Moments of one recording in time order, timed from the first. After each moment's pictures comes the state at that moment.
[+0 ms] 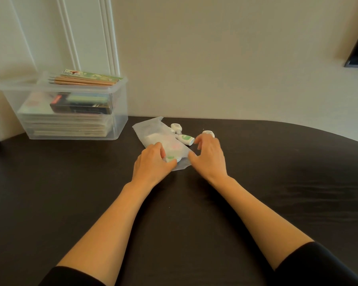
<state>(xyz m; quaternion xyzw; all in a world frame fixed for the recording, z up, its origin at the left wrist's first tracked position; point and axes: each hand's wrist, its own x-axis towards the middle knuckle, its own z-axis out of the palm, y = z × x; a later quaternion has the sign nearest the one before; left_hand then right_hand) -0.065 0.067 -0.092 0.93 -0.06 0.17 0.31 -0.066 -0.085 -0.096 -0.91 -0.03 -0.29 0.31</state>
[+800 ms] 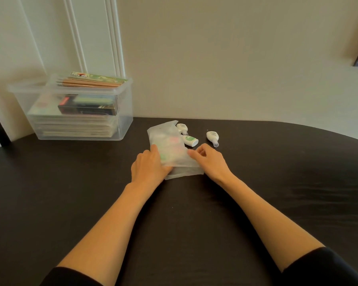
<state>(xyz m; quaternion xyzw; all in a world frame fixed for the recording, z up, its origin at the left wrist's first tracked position) -0.071 0.075 -0.091 0.97 -0.02 0.14 0.19 -0.069 -0.092 -0.092 -0.89 -0.02 -0.08 0.44</state>
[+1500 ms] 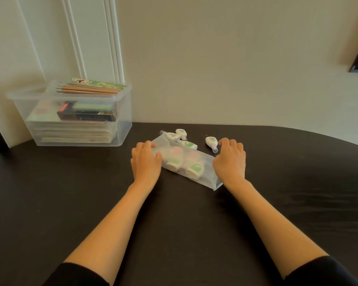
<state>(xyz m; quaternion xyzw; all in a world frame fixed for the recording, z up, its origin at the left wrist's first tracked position) -0.047 0.073 -0.085 0.91 0.04 0.21 0.36 -0.066 -0.115 -0.079 -0.94 0.09 -0.28 0.16</state>
